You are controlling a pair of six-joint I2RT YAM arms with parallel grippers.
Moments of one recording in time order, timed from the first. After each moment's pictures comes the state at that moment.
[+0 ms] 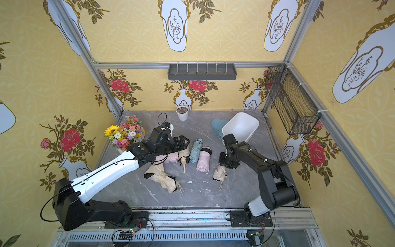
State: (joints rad) left arm -0.74 1.36 1.14 -0.45 0.00 -0.83; right arm 0.29 1.50 0.89 -0.72 -0.18 0.56
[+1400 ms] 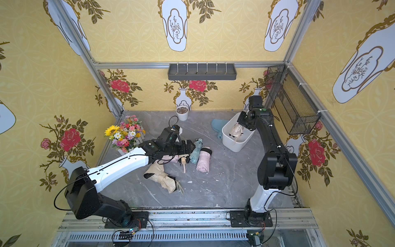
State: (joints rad) left arm -0.76 1.50 1.16 -0.46 0.06 -0.74; right arm -0.06 1.78 1.69 -0.87 -0.12 0.40
